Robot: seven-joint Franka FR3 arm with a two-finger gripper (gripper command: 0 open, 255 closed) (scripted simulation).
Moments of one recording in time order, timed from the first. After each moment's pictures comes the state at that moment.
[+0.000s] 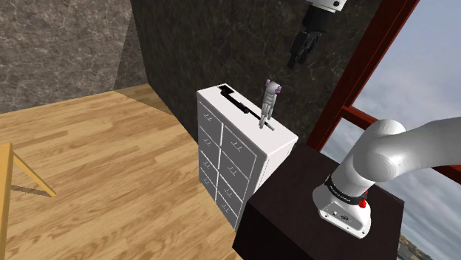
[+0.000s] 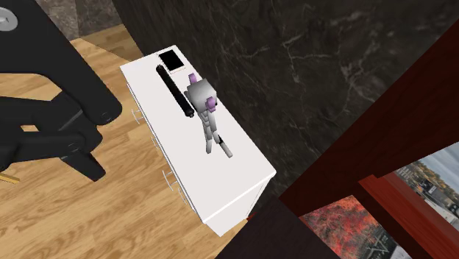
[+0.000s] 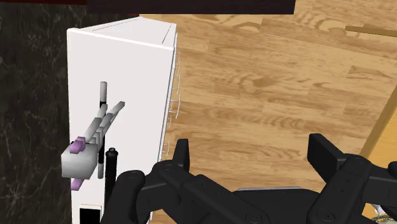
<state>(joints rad) -0.01 -0.76 -0.03 -2.27 0.09 1.60 -0.09</state>
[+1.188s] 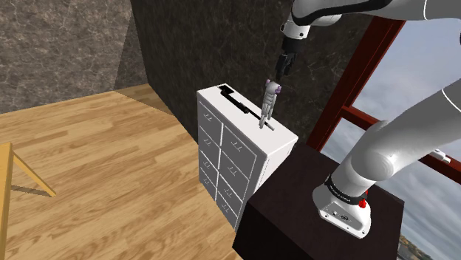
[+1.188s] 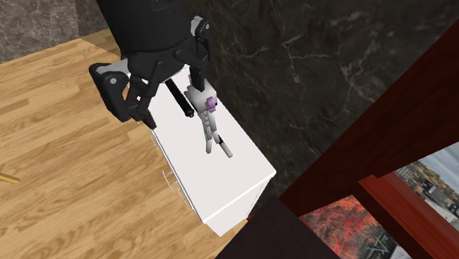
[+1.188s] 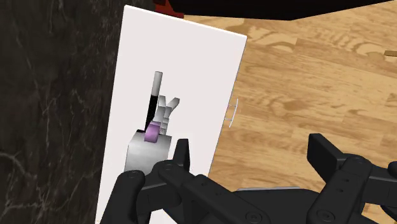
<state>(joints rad) -0.07 -0.32 -0.24 -2.19 -0.02 1.84 -0.39</state>
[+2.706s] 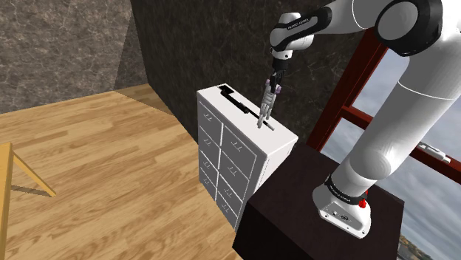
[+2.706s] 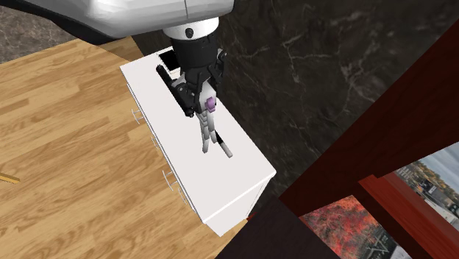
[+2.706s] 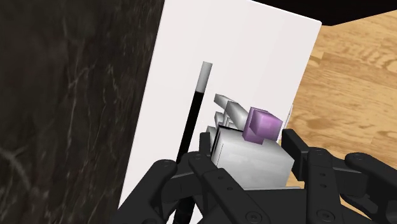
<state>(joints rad) -0.11 0.08 -0.33 -2.06 0.01 2.03 -0.58</state>
